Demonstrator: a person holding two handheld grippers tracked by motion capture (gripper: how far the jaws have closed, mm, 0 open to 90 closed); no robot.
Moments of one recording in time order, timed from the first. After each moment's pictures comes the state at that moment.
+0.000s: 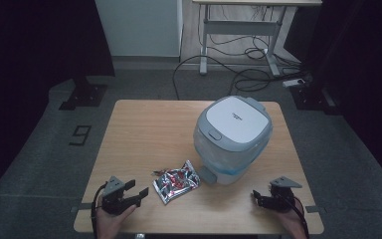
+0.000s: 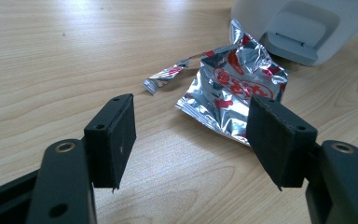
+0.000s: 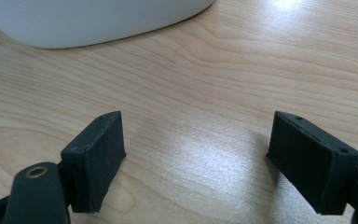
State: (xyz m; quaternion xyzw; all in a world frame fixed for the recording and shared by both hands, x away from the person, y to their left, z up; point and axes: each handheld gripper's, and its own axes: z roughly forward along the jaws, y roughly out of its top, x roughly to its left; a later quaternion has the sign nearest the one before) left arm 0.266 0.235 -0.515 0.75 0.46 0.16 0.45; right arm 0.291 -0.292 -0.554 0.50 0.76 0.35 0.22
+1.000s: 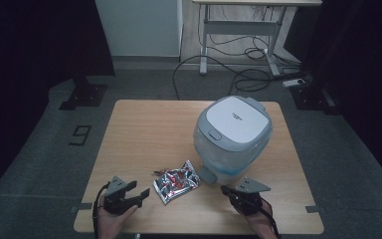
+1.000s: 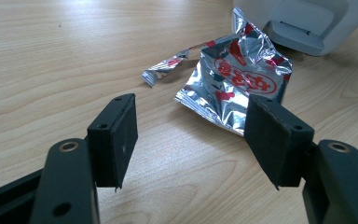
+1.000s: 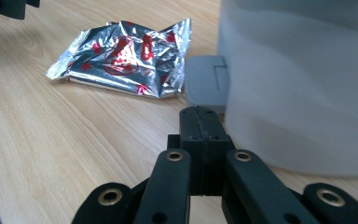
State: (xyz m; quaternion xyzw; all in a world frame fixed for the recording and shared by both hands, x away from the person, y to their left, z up) left arm 0.267 0.231 -0.516 0.76 0.46 0.15 0.44; right arm 0.272 -0.183 -0.512 0.35 0.80 0.46 0.18
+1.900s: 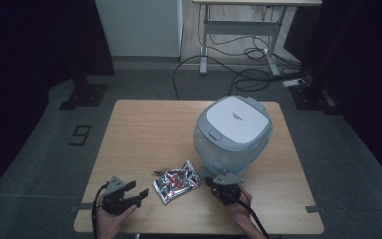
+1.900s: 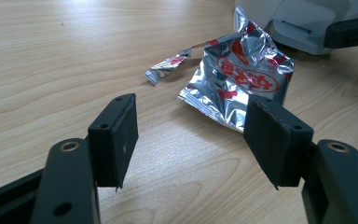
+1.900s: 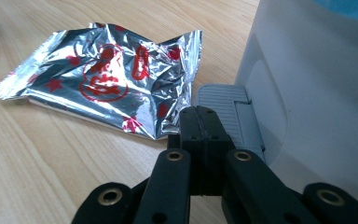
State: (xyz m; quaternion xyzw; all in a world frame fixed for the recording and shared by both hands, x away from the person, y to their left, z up) left arm 0.268 0.235 -0.516 0.76 0.46 0.15 0.44; right arm 0.306 -0.130 -0.532 0.33 0.81 0.44 0.22
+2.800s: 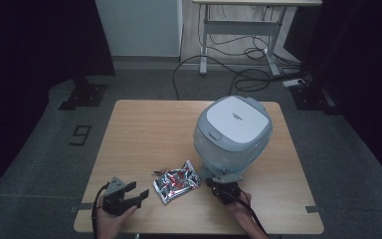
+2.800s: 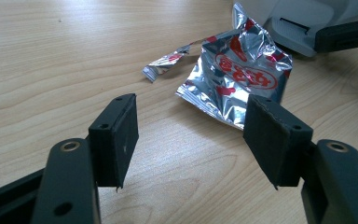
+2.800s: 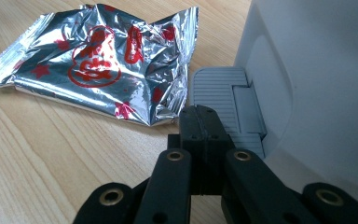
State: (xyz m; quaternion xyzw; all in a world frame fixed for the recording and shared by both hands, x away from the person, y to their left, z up) left arm 0.266 0.234 -0.517 0.76 0.46 0.15 0.44; right arm 0.312 -0.132 -0.538 0.35 0.81 0.42 0.20
